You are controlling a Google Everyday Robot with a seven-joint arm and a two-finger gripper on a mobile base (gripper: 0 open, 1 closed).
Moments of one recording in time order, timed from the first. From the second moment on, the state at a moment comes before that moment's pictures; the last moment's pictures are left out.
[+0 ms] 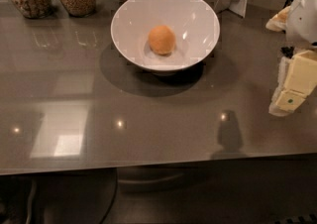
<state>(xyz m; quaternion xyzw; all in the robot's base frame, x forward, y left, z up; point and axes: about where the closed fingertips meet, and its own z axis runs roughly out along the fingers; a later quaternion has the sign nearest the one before) 0.438 -0.217 0.976 -0.60 0.78 -0.03 0.16</state>
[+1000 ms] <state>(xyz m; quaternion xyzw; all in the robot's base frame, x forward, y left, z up) 0.466 -0.205 0.988 -0.60 0.76 -0.03 0.24</state>
